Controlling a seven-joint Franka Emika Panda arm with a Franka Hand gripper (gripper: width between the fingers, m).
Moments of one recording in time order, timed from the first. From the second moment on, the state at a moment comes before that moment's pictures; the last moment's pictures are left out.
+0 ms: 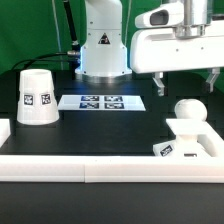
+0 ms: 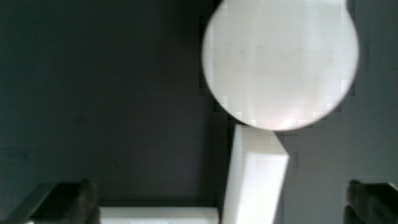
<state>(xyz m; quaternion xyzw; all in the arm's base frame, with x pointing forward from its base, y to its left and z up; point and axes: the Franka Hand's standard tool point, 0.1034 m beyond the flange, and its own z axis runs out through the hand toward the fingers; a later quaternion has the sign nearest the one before) 0.484 0.132 0.073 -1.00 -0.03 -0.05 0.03</state>
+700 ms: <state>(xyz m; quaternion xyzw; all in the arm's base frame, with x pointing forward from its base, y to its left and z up) 0.462 0.146 0.055 -1.00 -0.04 0.00 0.03</state>
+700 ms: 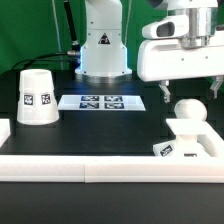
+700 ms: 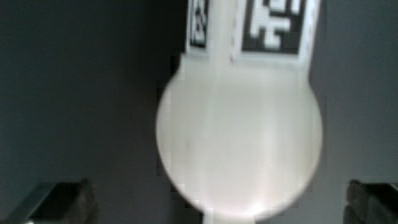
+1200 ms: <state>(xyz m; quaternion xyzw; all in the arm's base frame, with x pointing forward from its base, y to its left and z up) 0.472 0.156 0.062 -0.99 -0.05 0.15 0.01</state>
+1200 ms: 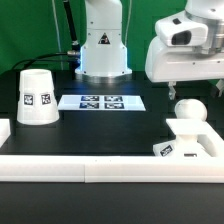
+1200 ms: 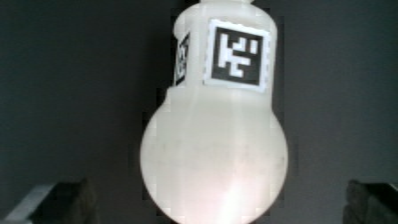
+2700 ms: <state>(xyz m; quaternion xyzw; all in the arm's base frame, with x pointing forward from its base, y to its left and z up) 0.459 0.153 0.031 -0.91 -0.04 0.40 -0.01</state>
